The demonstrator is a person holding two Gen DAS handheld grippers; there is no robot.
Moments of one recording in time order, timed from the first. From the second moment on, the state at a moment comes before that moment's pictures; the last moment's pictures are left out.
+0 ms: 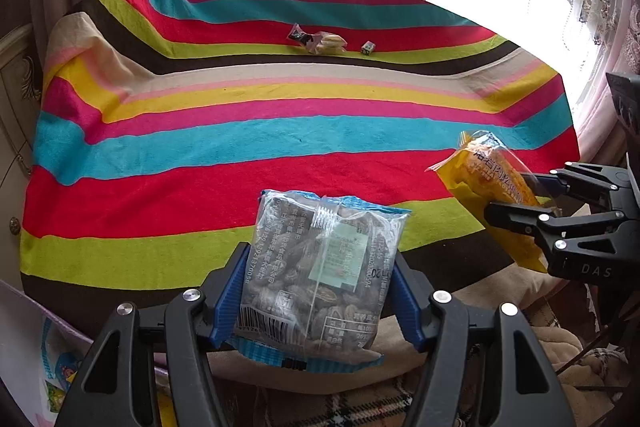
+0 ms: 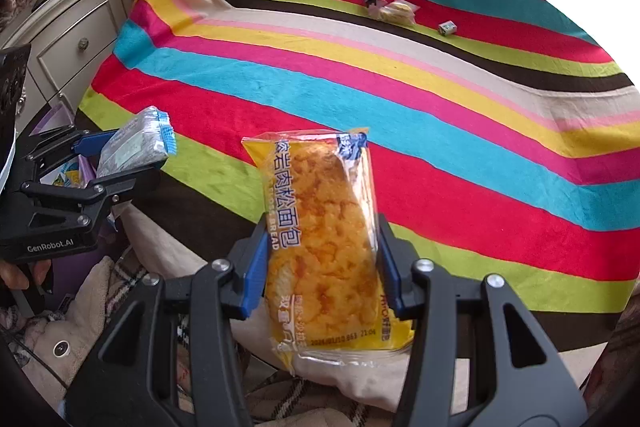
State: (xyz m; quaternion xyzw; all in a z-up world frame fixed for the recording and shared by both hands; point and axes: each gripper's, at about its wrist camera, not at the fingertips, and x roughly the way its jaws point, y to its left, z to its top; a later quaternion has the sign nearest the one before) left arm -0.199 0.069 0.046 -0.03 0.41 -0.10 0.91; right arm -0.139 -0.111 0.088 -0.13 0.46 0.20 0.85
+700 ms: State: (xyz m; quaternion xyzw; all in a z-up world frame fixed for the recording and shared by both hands) left arm -0.305 0.228 0.047 -0.11 0.41 0.07 0.90; right arm -0.223 0.077 0.092 -0.28 0.41 0.45 0.74
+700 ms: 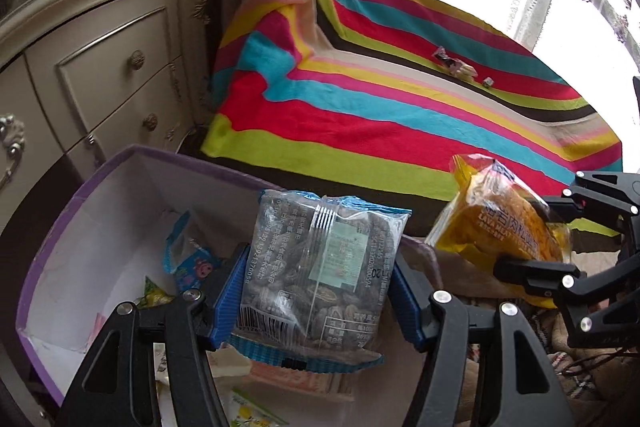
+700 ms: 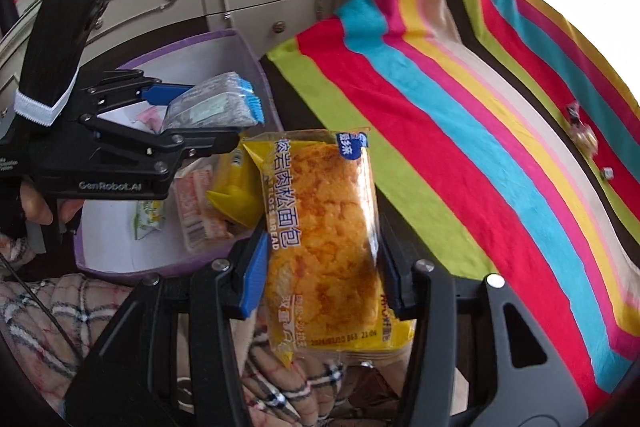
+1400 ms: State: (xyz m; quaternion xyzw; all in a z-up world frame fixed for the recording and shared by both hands) left arm -0.286 0.286 0.057 -0.16 0.40 0.19 0.88; right arm -0.171 0.072 0.095 -0.20 0.40 0.45 0.77
